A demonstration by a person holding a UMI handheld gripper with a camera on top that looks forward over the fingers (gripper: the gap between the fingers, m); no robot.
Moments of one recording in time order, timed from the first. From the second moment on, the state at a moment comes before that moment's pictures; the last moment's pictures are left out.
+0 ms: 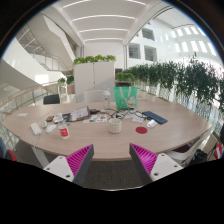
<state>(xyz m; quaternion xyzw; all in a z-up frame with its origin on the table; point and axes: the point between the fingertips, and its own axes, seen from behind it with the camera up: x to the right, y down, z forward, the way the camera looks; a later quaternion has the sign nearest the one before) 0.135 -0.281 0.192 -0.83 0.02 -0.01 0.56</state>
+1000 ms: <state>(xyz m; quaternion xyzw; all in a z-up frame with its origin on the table) -0.196 -0.015 0.098 -0.80 -0.04 0.07 0.60</state>
